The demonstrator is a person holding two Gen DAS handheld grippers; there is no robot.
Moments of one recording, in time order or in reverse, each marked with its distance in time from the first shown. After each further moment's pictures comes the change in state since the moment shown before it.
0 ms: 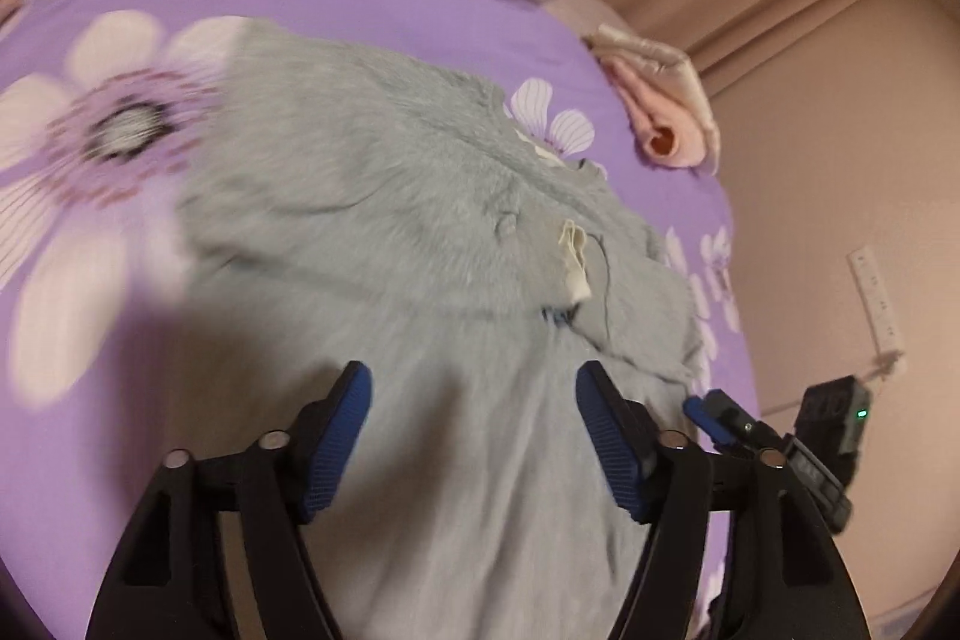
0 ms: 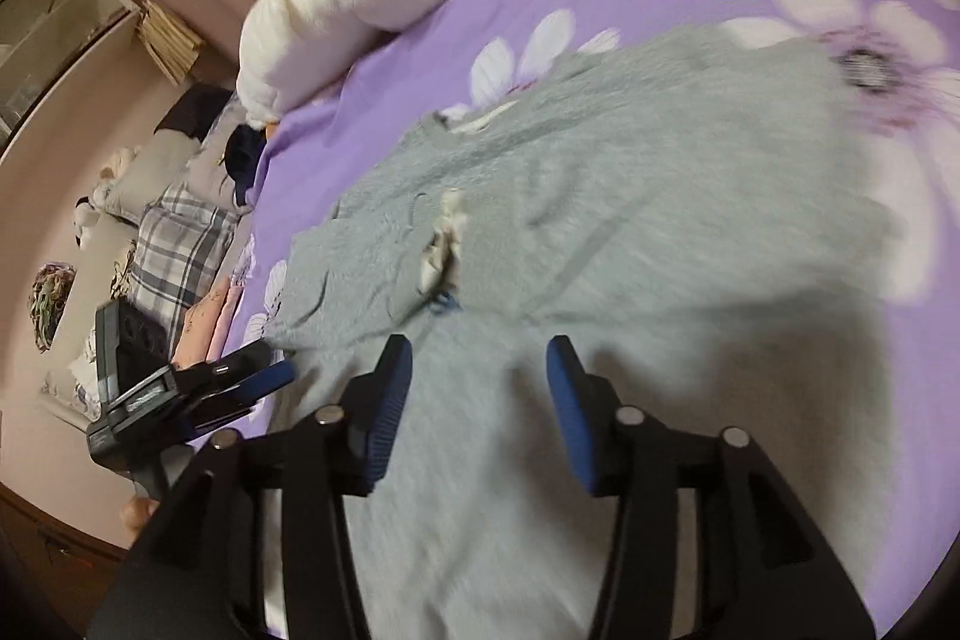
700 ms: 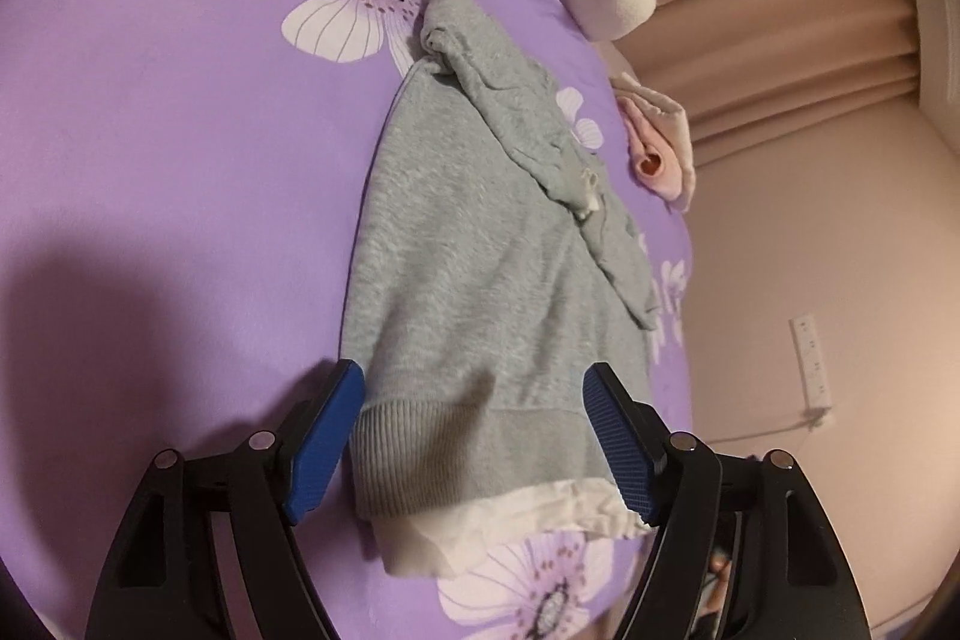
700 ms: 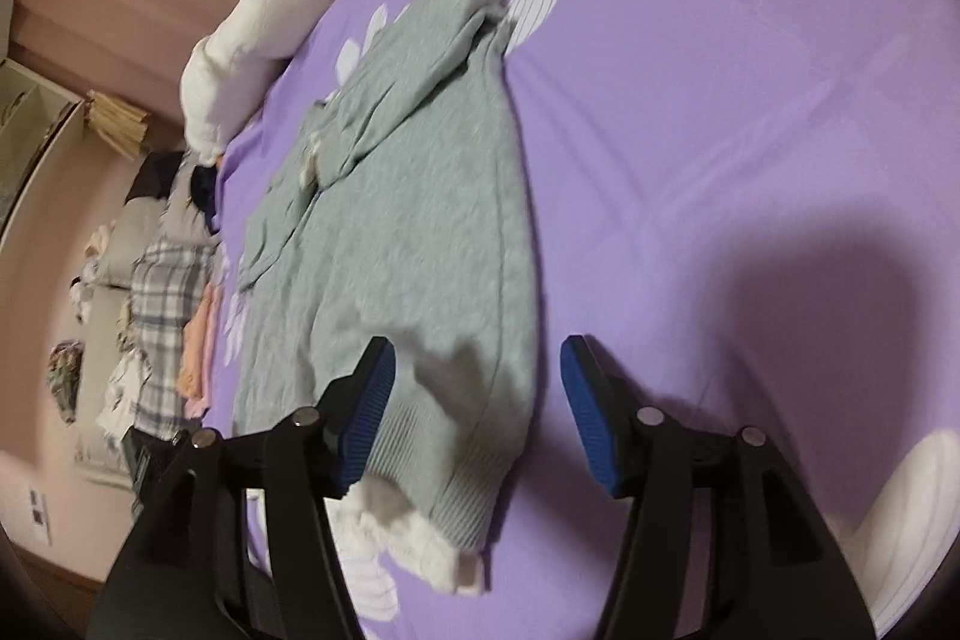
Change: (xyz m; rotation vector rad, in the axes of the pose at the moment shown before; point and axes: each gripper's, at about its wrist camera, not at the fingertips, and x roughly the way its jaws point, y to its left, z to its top) left arm -0.071 0.059 -0.120 -0.250 -0.056 -0.138; right arm -0.087 -0.083 -0.104 0.250 0.054 -0.004
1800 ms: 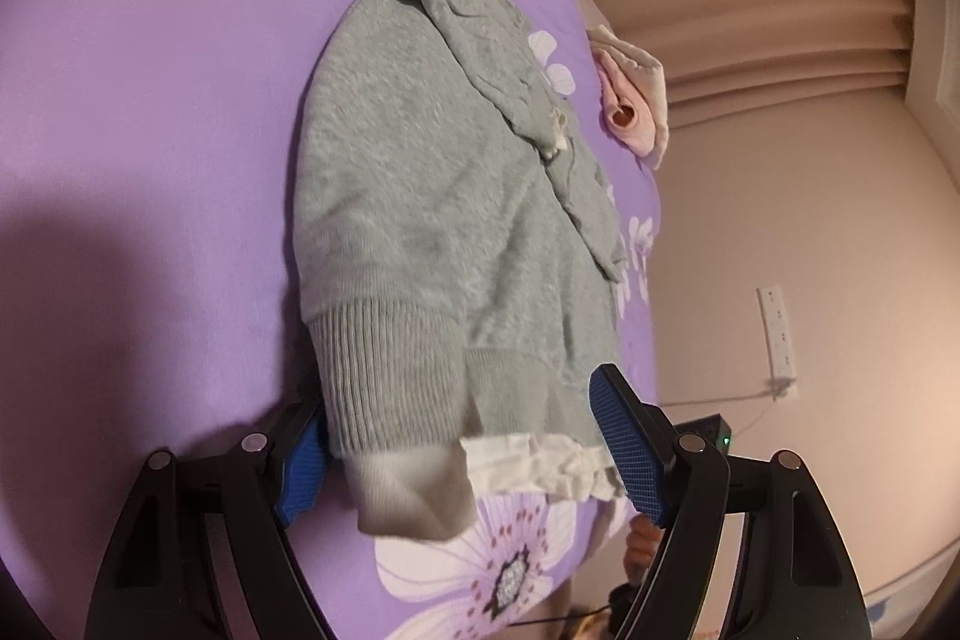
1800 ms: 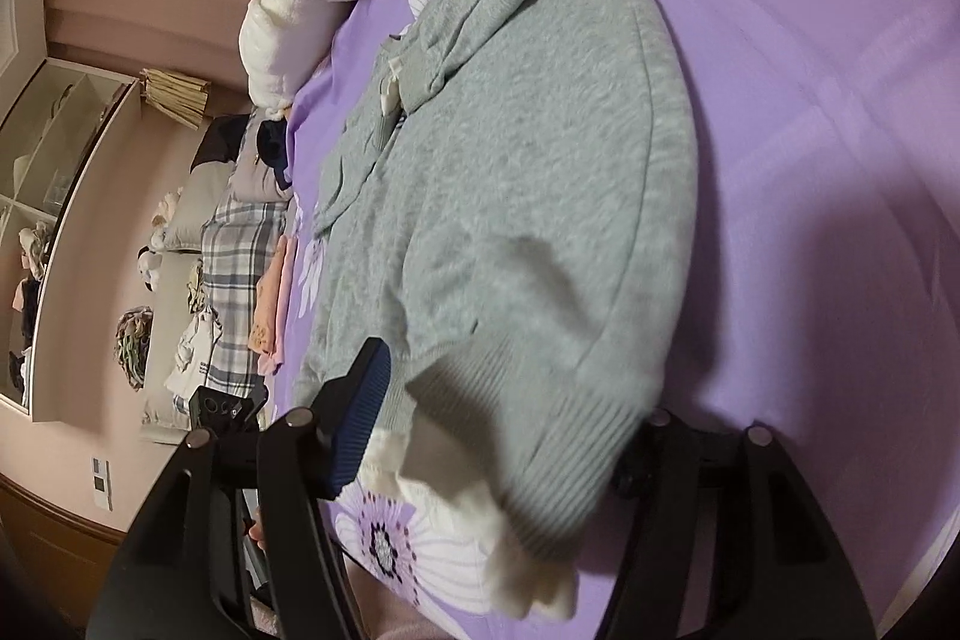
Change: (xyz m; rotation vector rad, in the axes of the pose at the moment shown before) left arm 0.014 -0.003 -0.017 -0.016 0.120 -0.090; right arm 0.033 0.025 -0.020 0.008 0.118 0.174
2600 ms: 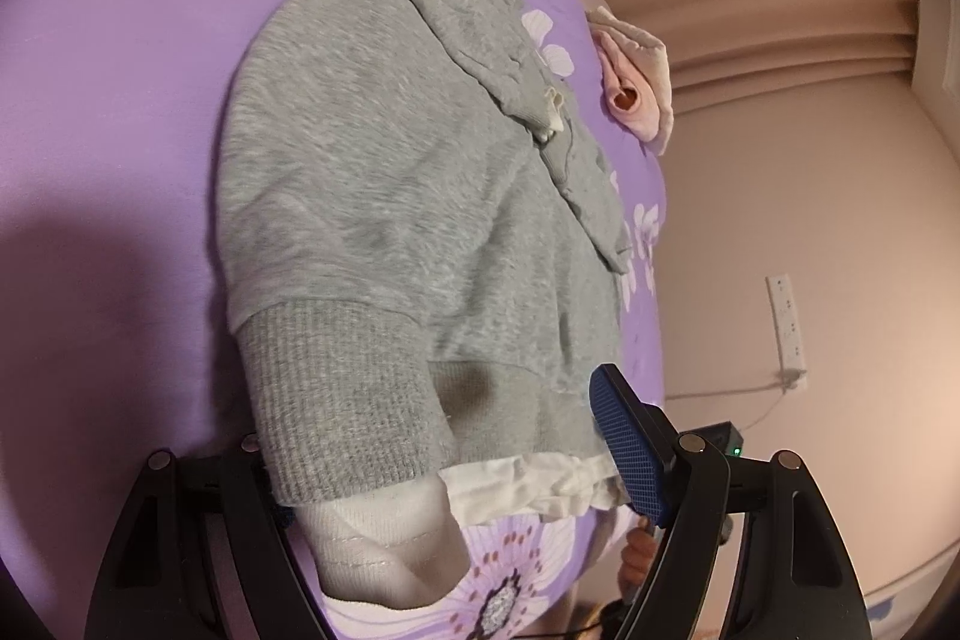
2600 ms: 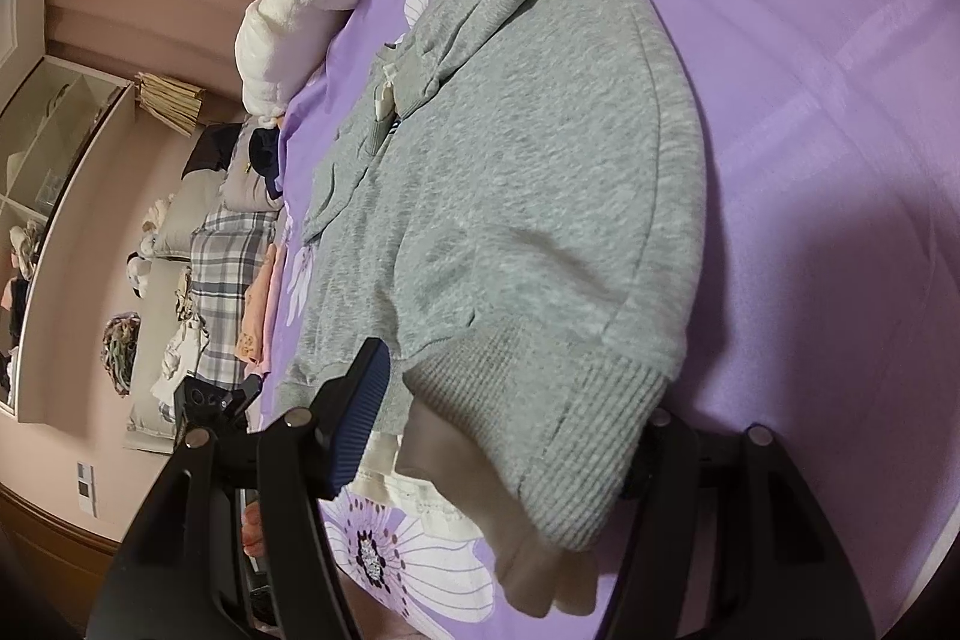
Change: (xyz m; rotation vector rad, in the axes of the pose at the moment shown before) left arm 0.029 -0.017 0.003 0.016 0.021 0.026; right arm 0.005 0.005 -0.008 -0.014 -0.058 -0.037
